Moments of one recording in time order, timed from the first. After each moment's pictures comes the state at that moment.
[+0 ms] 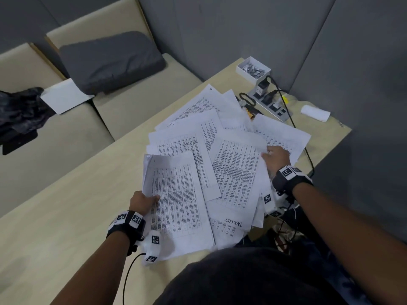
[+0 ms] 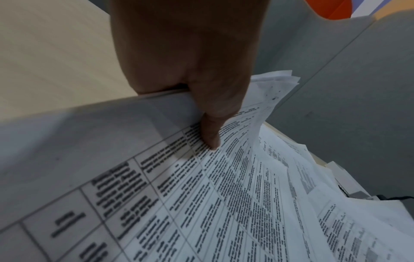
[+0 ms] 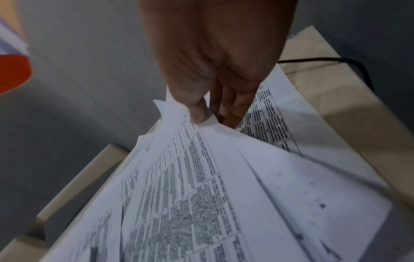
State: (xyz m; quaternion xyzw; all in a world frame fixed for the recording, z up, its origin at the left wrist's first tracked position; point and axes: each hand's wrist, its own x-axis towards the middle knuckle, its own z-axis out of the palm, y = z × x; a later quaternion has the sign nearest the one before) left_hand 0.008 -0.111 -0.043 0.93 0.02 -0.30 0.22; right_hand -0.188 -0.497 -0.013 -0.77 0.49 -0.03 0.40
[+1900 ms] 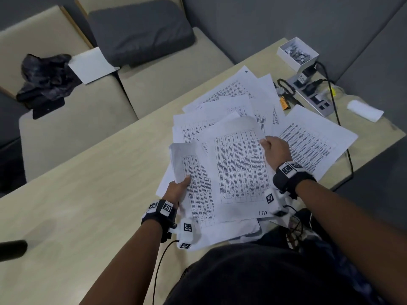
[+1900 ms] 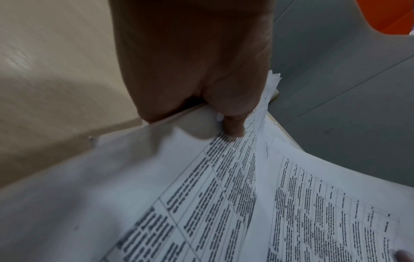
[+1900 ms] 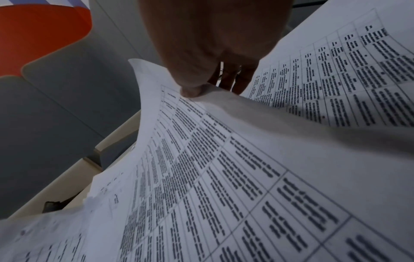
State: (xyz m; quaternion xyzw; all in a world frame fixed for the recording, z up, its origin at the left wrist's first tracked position) left_hand -0.024 -0.121 -0.055 0.79 0.13 -0.38 0.46; right_hand -0.120 -0.439 -0.029 -0.89 0.34 -0.04 0.31
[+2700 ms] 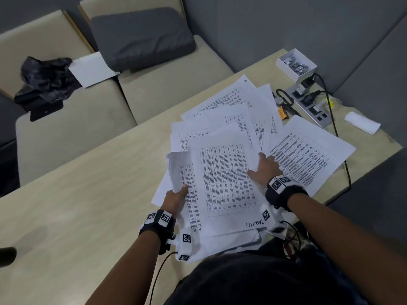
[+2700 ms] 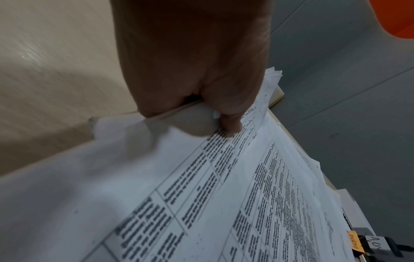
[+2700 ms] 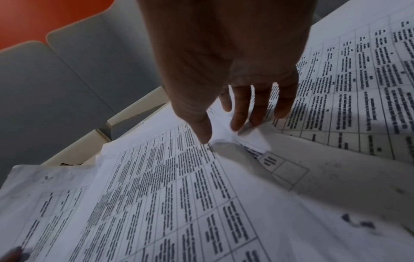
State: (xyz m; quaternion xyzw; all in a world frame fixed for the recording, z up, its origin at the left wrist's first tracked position) left_hand -0.034 -0.129 -0.051 0.81 0.14 -0.36 0.44; right_hand -0.117 -0.422 -0.047 -0.87 0.38 0.21 0.23
